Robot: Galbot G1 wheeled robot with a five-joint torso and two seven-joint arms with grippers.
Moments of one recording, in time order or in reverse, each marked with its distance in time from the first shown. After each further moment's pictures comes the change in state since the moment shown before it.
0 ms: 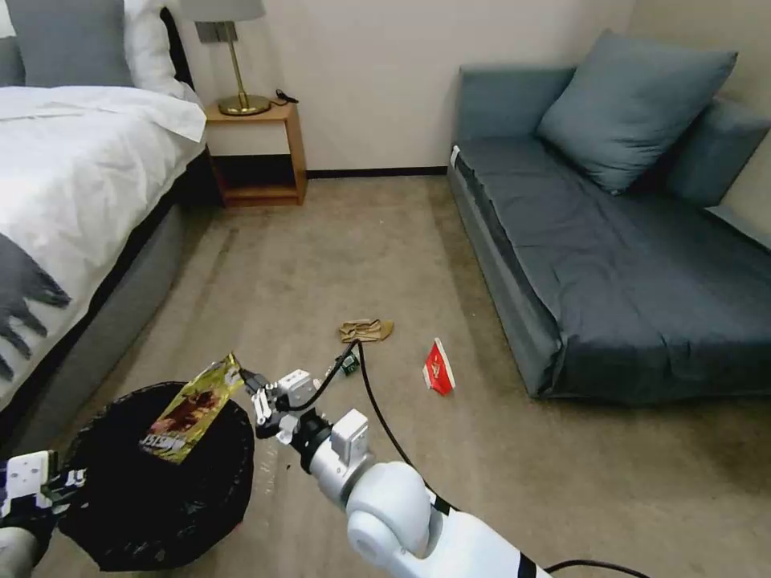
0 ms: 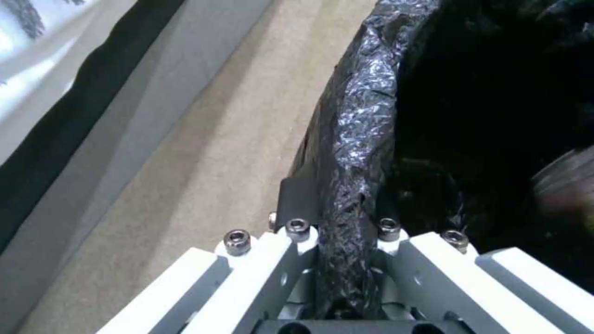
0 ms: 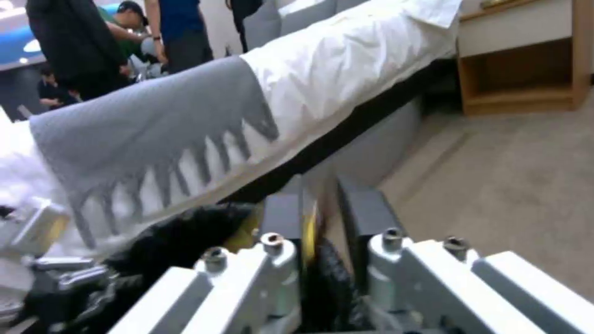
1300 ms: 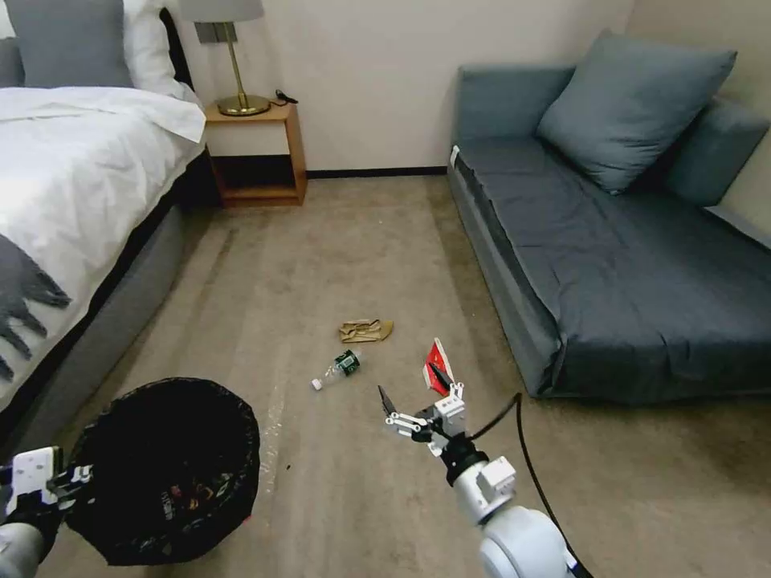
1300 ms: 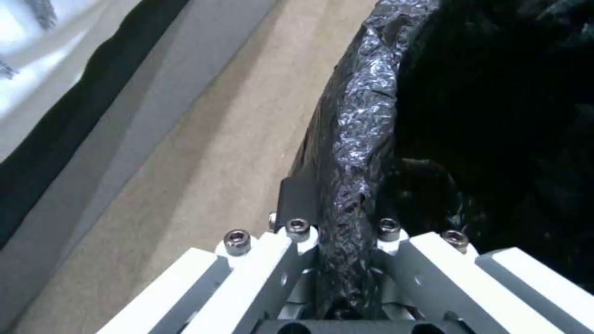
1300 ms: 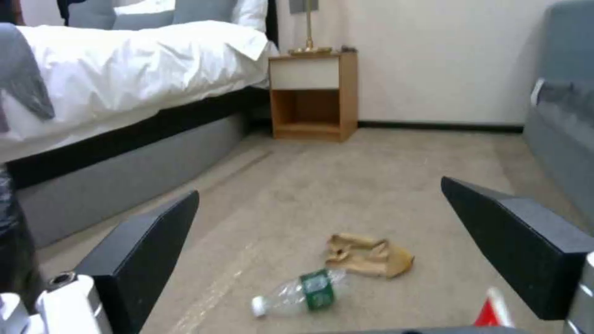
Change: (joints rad) left arm -0.004 -0.010 -0.020 0.001 -0.020 0.008 -0.005; right arm -0.425 -0.132 0.520 0.051 -0.270 0.300 -0.118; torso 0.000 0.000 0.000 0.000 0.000
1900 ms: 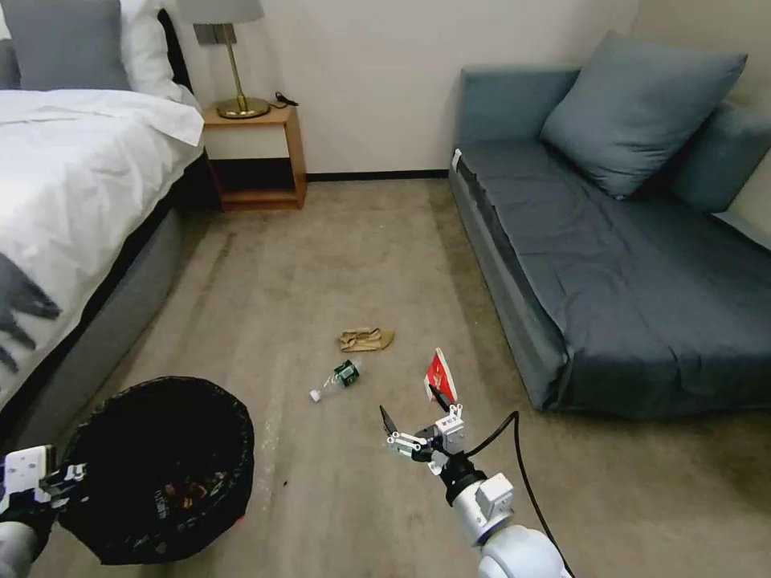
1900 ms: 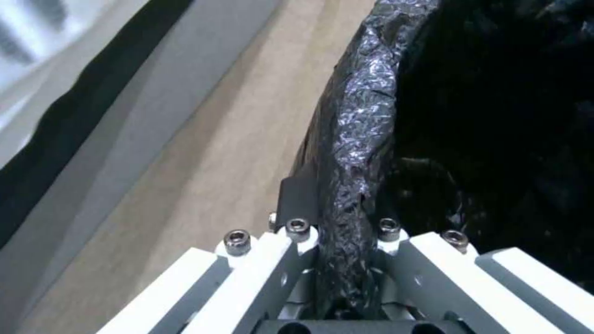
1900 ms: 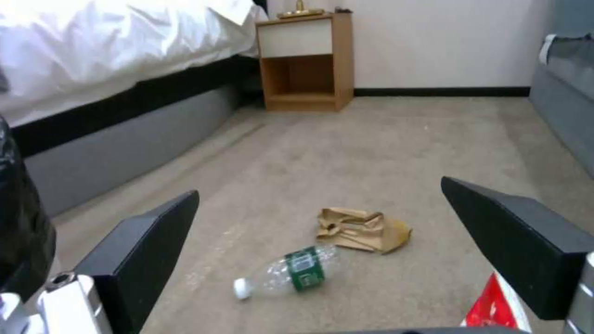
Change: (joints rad) left arm -0.016 0.012 0.007 0.000 -0.003 -0.001 0.000; right arm -0.006 0.003 -0.008 -0.056 0.010 -0.020 0.006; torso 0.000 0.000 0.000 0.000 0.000
